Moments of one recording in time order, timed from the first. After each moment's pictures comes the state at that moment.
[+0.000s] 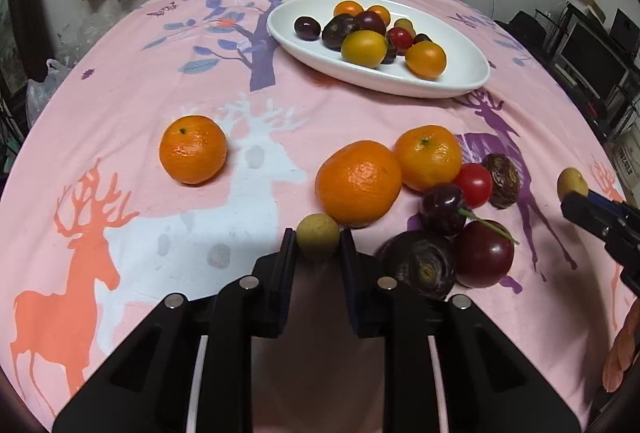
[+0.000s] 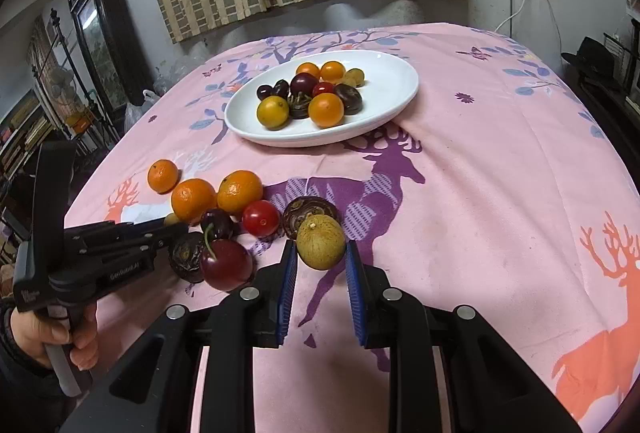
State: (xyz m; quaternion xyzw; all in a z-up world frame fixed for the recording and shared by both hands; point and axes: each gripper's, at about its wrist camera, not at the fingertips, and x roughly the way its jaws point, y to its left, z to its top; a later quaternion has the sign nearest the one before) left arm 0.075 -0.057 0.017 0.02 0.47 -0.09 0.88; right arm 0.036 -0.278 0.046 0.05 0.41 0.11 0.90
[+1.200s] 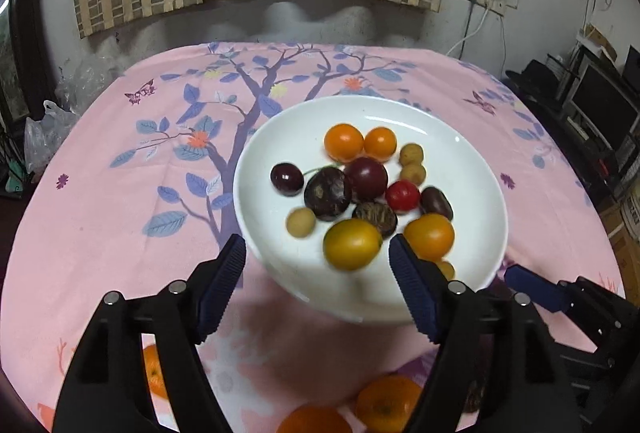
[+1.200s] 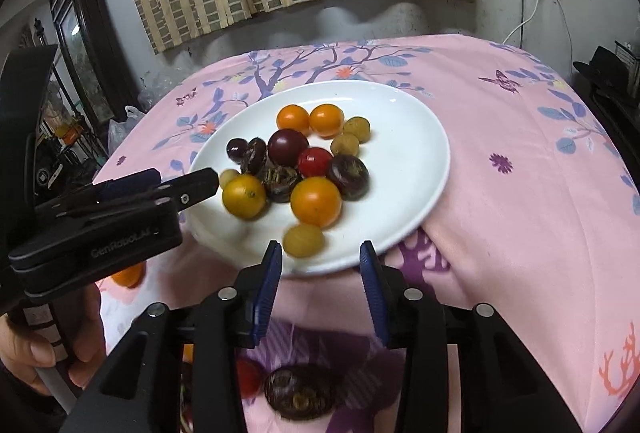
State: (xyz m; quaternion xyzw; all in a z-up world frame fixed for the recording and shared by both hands) left arm 0.194 -0.097 0.075 0.01 0.41 -0.08 0.91; right arm 0.152 -0.264 0.054 0.06 0.41 0.10 0.90
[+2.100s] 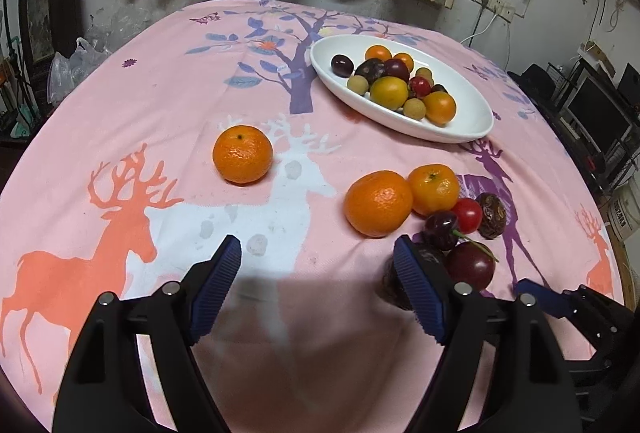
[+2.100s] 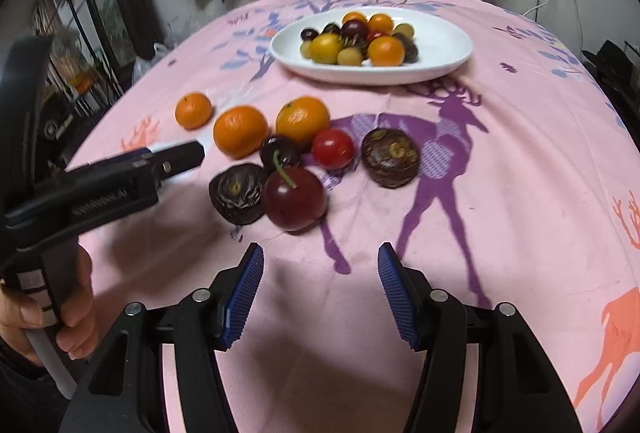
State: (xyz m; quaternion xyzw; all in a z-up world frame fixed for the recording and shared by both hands) left arm 0.053 -0.029 0.037 -0.05 0.43 -0.07 0.90; right arm 0.017 -0.214 0.023 0.00 0.47 0.13 0.88
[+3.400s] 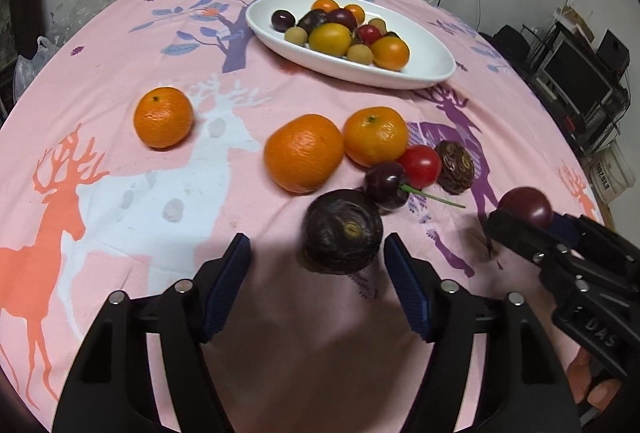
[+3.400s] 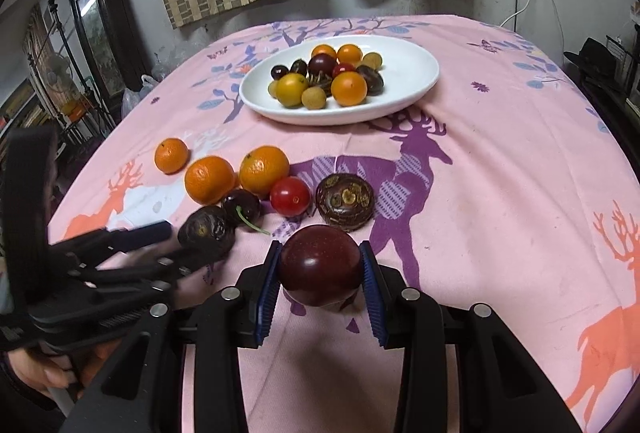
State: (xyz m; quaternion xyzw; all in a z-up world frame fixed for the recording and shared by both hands) left arm 0.053 -0.074 0.015 -0.02 0.48 -0.12 0.87; right arm 0.027 -0.248 0.041 0.04 0.42 0.11 0.90
